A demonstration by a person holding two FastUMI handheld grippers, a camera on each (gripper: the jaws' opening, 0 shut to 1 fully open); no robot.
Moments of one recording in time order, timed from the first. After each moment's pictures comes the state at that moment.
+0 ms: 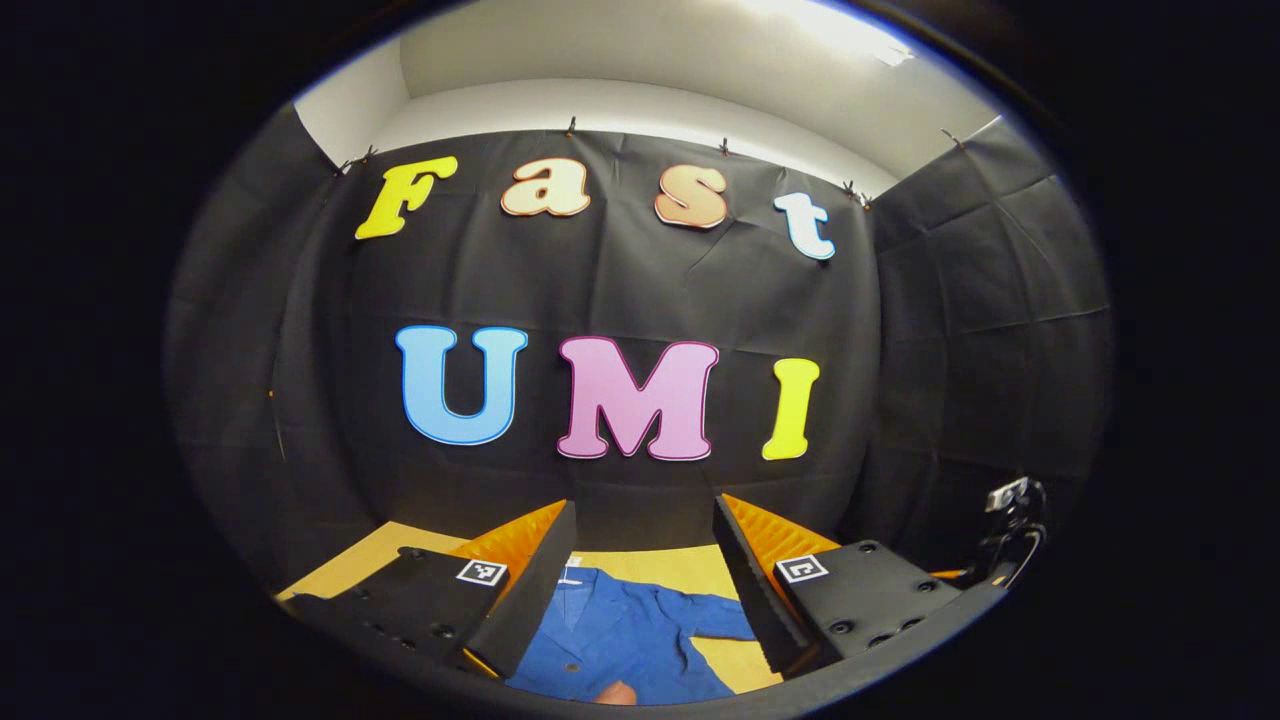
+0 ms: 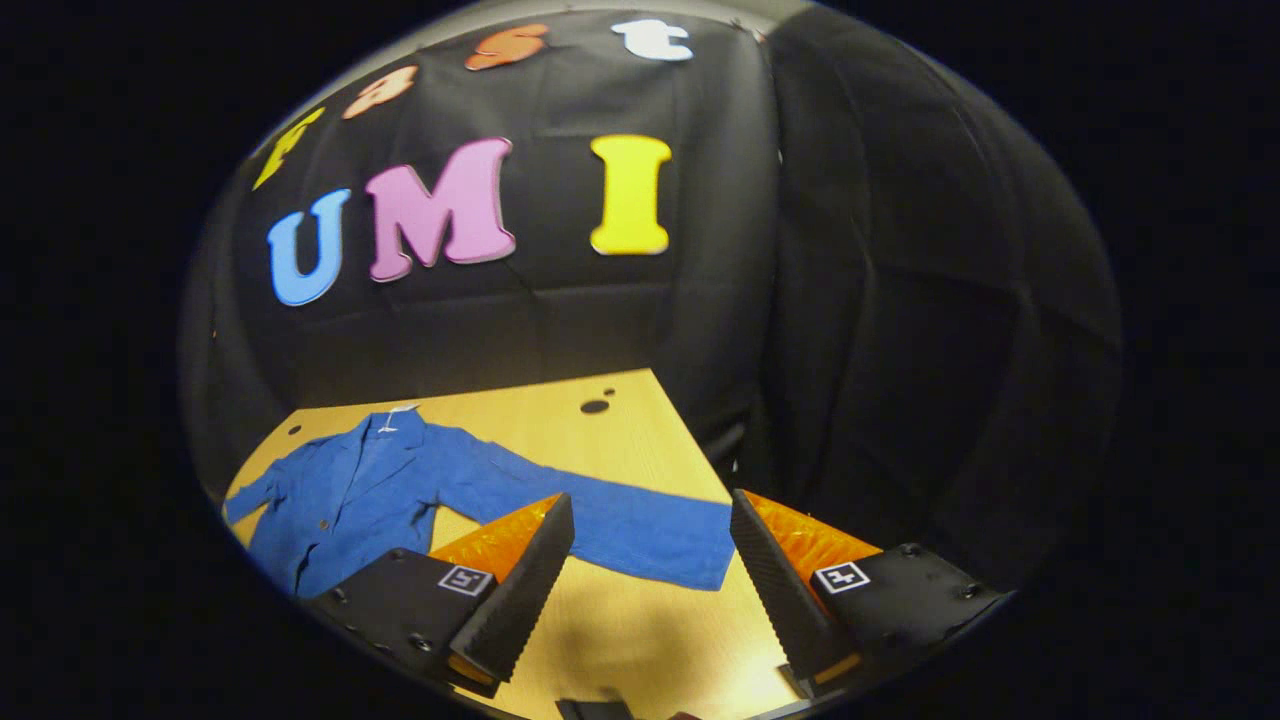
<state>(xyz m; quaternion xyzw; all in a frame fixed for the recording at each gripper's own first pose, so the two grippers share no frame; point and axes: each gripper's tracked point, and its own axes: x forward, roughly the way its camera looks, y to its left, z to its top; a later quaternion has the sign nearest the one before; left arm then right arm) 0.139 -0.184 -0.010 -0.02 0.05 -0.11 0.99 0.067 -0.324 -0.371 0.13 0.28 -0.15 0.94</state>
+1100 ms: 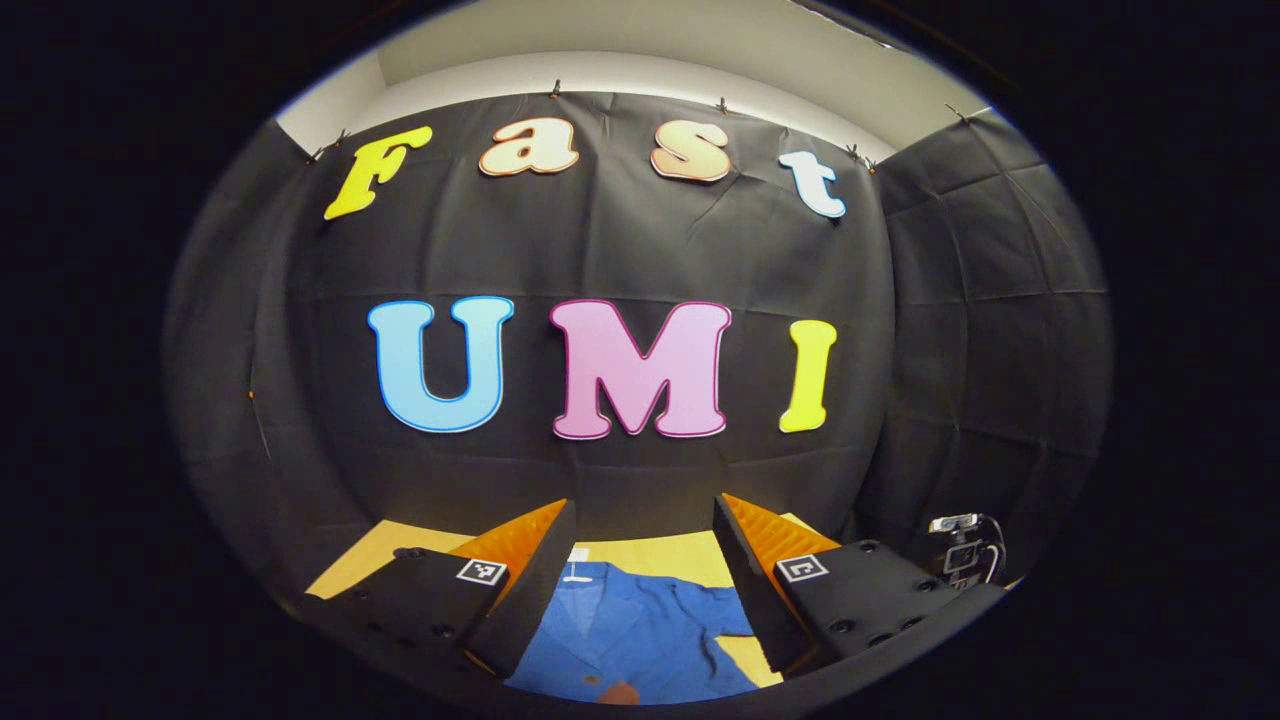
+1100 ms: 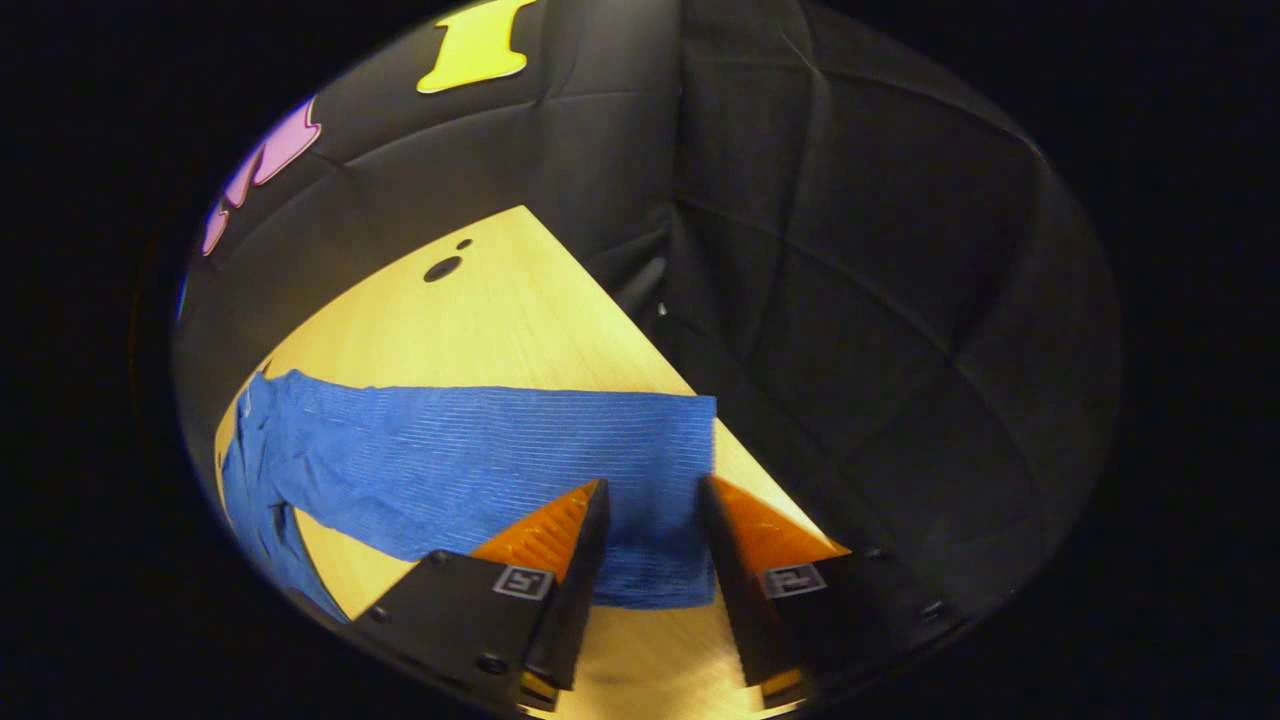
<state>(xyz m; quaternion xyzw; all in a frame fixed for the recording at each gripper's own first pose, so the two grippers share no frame) 0.211 -0.153 -0.031 0.01 0.07 -0.12 0.99 0.101 -0.370 -0.529 0.19 0.47 -0.28 0.82</state>
